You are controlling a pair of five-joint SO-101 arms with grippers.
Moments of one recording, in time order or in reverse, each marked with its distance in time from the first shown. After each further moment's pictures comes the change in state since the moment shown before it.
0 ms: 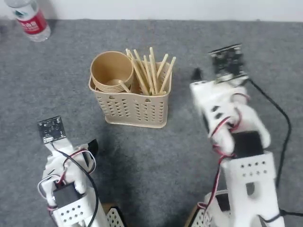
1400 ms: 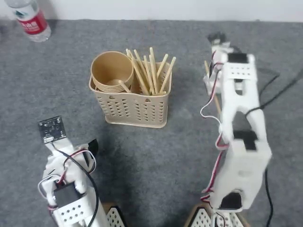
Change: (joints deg) left arm 0.0 0.0 0.0 0.0 0.0; right arm 9.1 68.1 -54.8 34.9 9.5
